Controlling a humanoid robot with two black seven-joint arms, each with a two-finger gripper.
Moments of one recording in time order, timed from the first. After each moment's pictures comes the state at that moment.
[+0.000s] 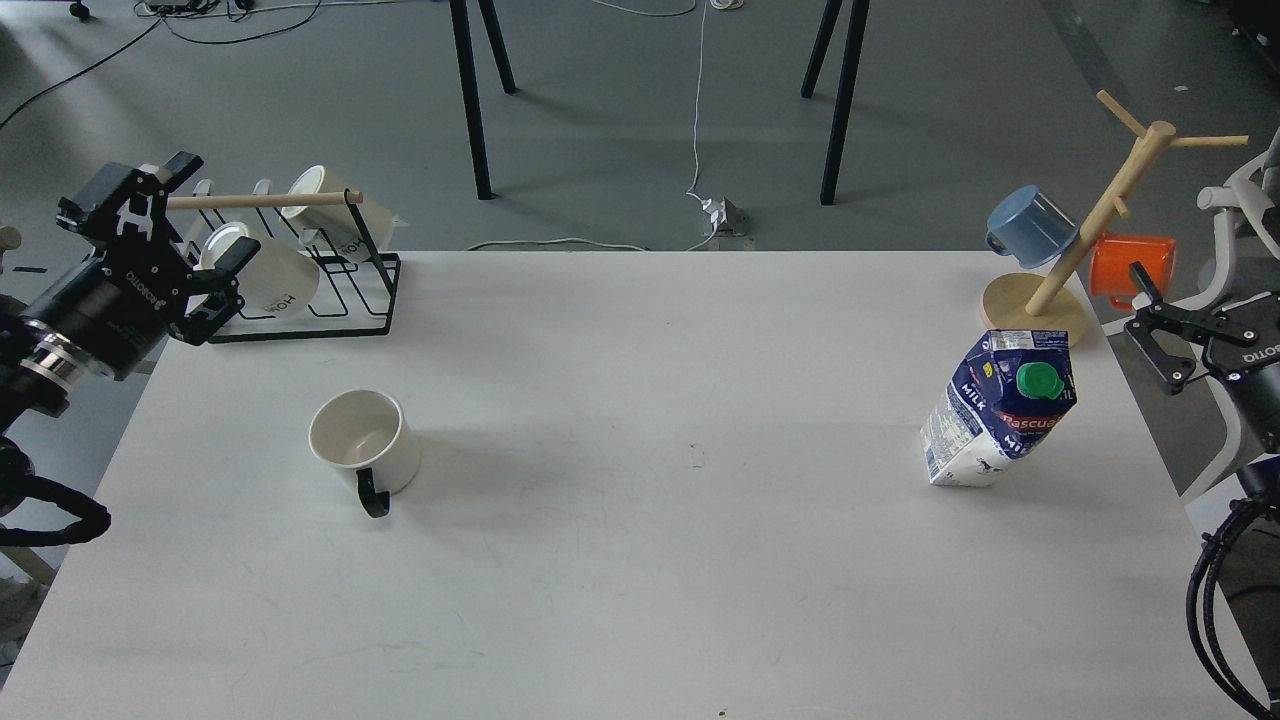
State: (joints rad) left arm -0.45 0.79 -0.73 -1.02 0.74 -0.43 -0.49; right arm -0.04 -0.73 1.33 1.36 0.45 0.49 0.04
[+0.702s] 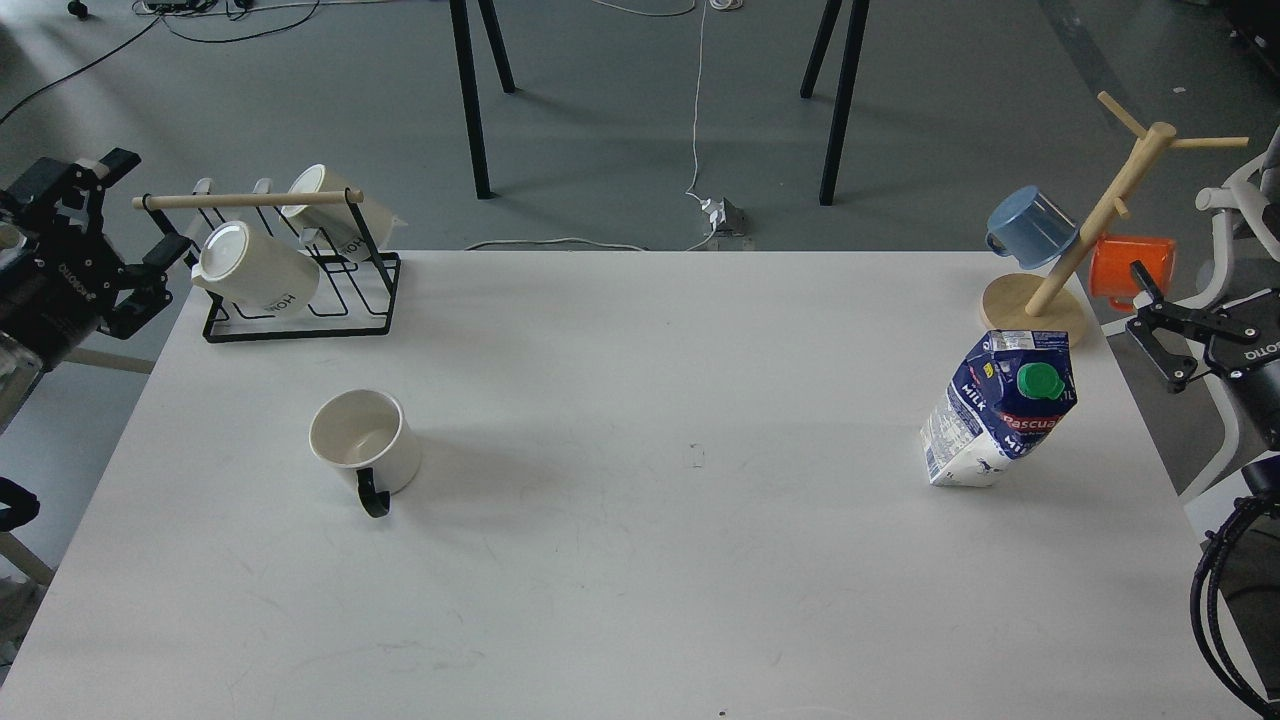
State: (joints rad) left arm -0.54 0.86 -0.71 -0.87 1.15 -0.48 -0.49; right arm -0.04 -0.73 1.31 1.34 0.45 0.49 0.04
